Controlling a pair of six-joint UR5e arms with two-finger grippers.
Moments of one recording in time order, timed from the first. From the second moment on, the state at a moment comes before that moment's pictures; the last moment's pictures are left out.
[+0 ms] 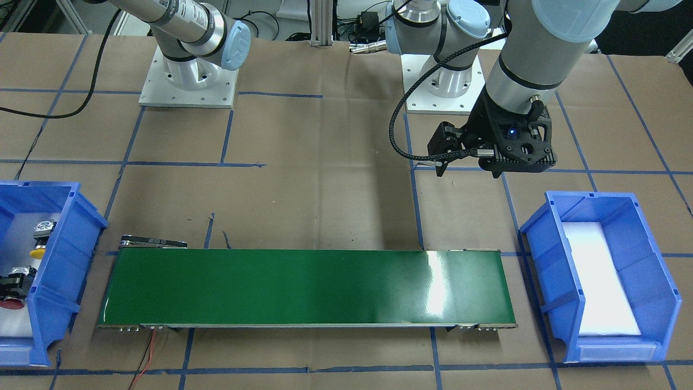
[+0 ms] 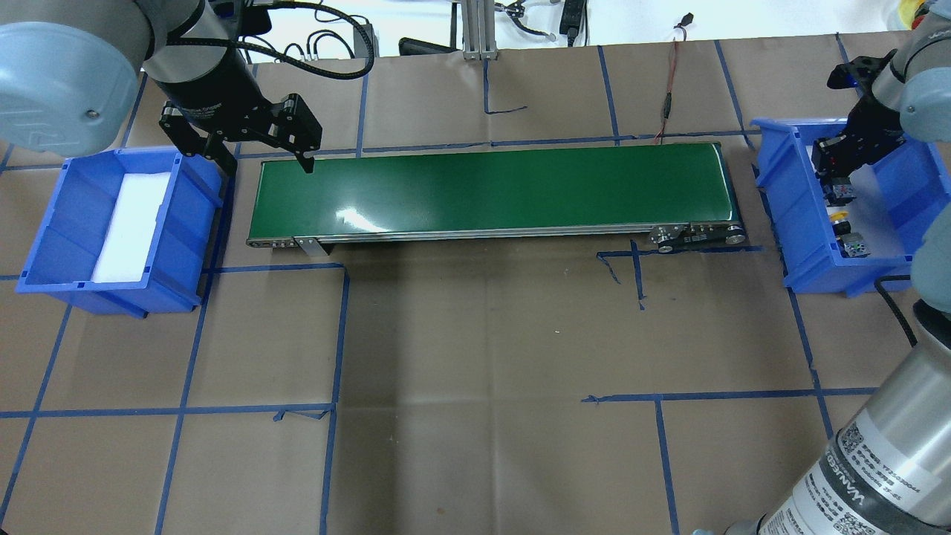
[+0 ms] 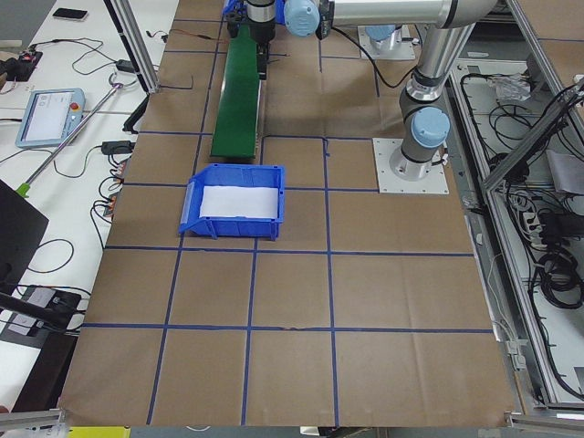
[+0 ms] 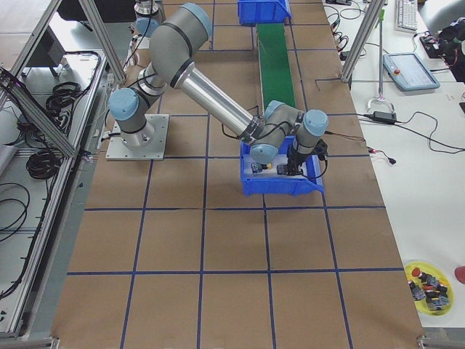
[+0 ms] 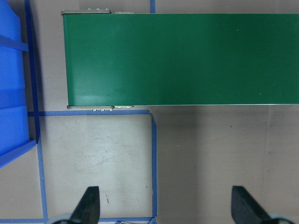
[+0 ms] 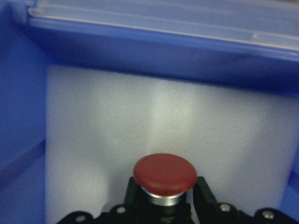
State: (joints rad) left arm -1.57 -1.66 -1.54 -1.50 1.56 0.01; right arm 1.09 -0.94 1.42 -2.00 -1.60 -0.60
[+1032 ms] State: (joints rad) left arm -1.57 -1.66 -1.54 -1.50 1.56 0.01; right arm 1.13 -1.24 1.41 -1.80 -1.58 -0.58
